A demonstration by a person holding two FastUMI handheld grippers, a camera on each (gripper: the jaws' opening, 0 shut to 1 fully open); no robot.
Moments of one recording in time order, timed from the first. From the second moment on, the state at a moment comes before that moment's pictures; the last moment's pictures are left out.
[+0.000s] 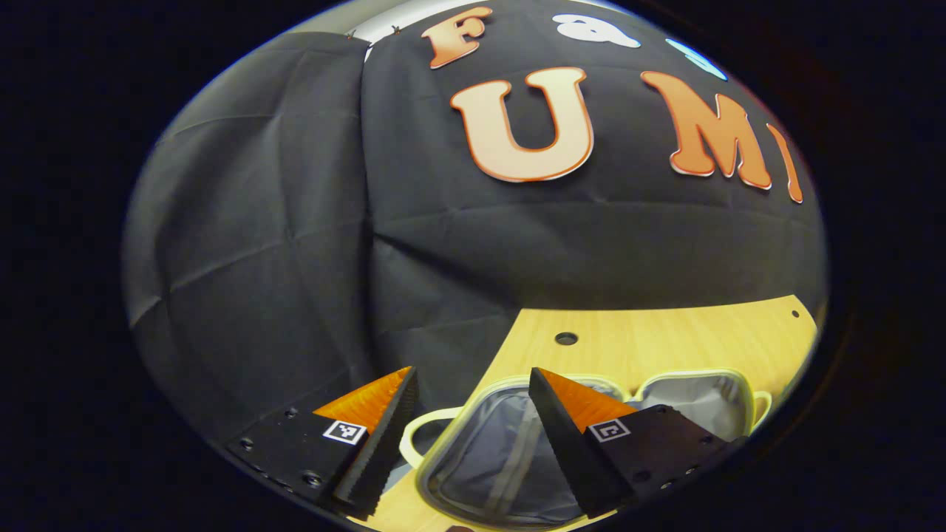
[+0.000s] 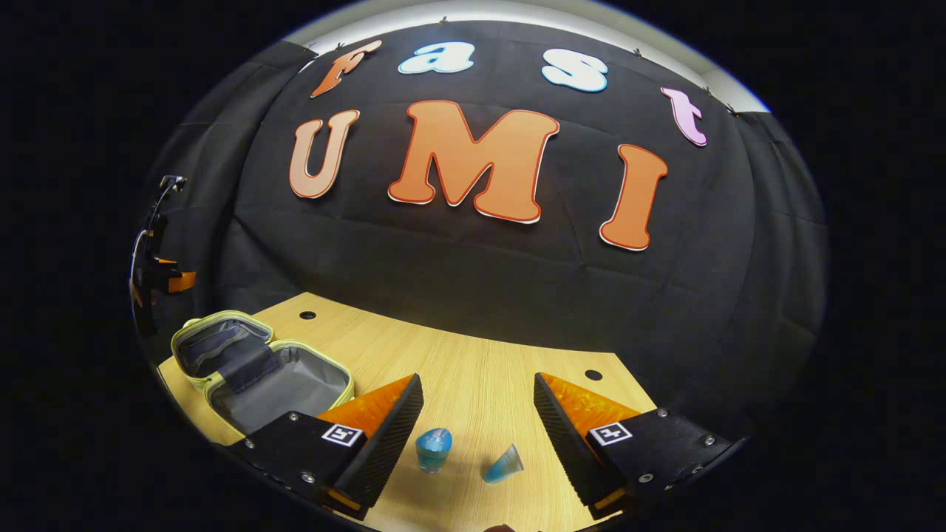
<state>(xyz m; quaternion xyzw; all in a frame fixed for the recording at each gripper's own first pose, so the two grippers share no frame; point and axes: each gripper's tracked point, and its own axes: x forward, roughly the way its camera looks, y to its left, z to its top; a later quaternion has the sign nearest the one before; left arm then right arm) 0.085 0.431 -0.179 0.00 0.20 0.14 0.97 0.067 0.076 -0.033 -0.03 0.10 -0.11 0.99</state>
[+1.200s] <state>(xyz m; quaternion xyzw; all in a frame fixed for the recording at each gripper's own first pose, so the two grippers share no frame) 0.033 0.016 -0.162 -0.01 0.18 -0.14 0.97 0.030 0.027 -0.126 -0.02 0.17 -0.03 0.99</state>
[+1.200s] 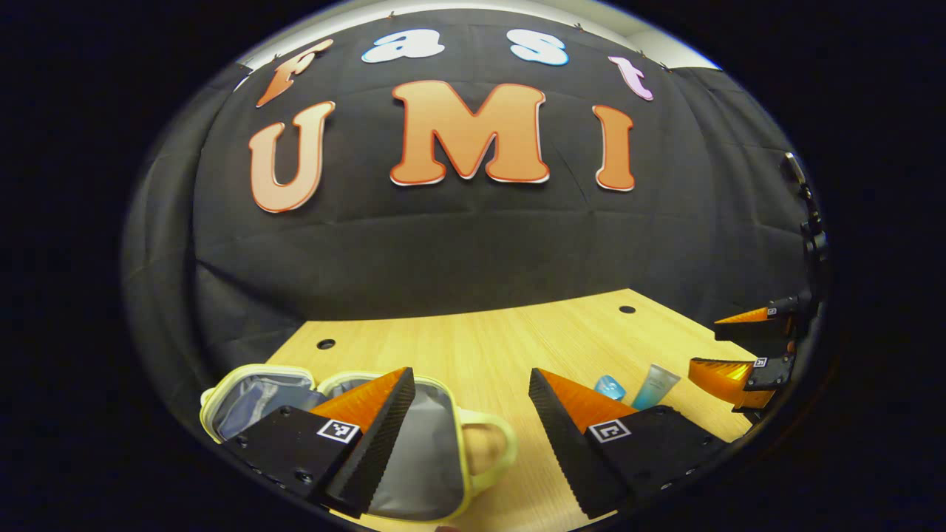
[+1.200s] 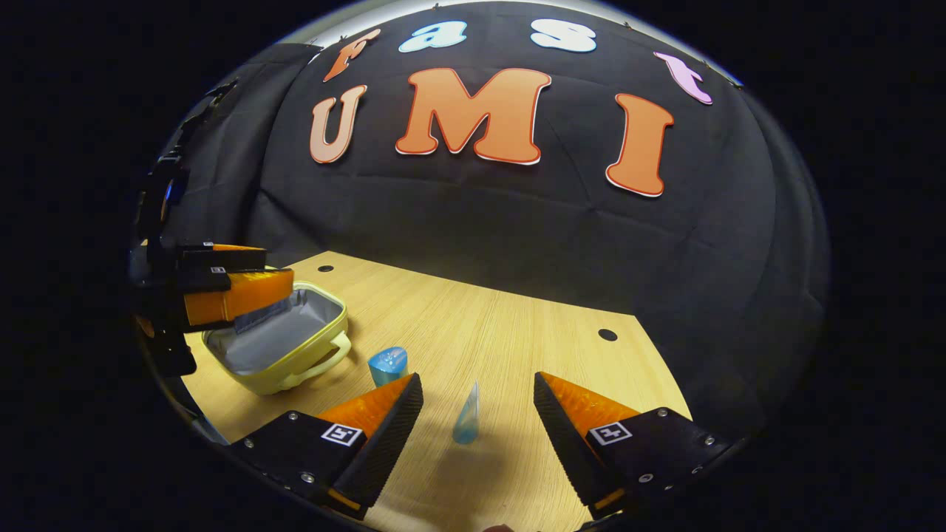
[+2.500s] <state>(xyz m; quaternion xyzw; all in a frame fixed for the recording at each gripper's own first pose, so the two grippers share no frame) 0.031 -0.143 -0.323 0.00 0.28 -0.28 0.92 0.051 0.026 -0.236 0.01 0.24 -0.01 0.97</state>
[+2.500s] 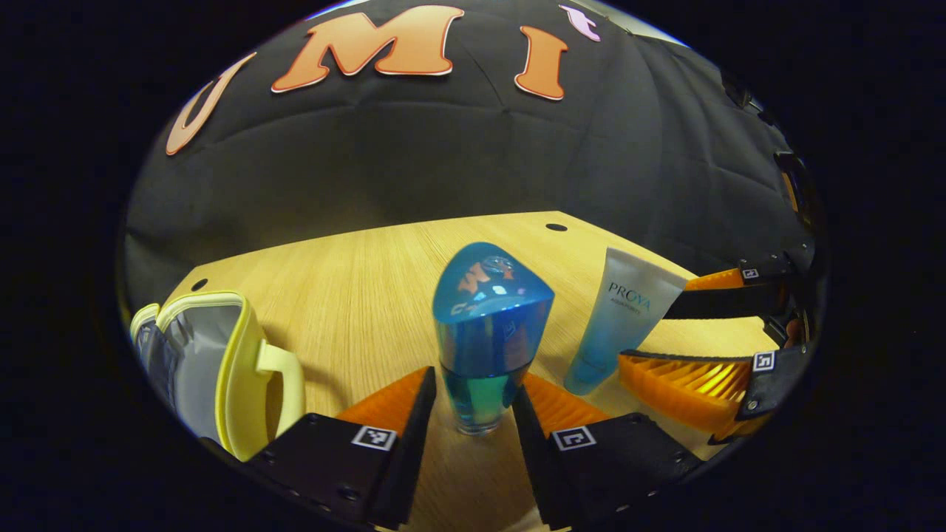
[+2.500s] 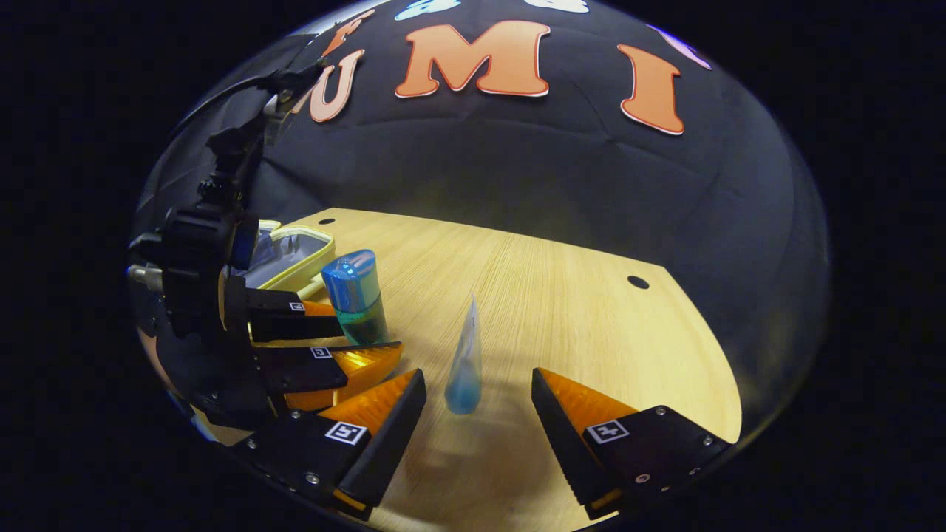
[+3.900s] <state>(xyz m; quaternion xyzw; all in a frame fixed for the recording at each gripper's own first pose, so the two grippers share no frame) 0.064 -0.071 -0.209 -0.04 0.20 -0.21 0.96 0.080 0.063 -0.199 0.06 0.24 0.05 0.97</state>
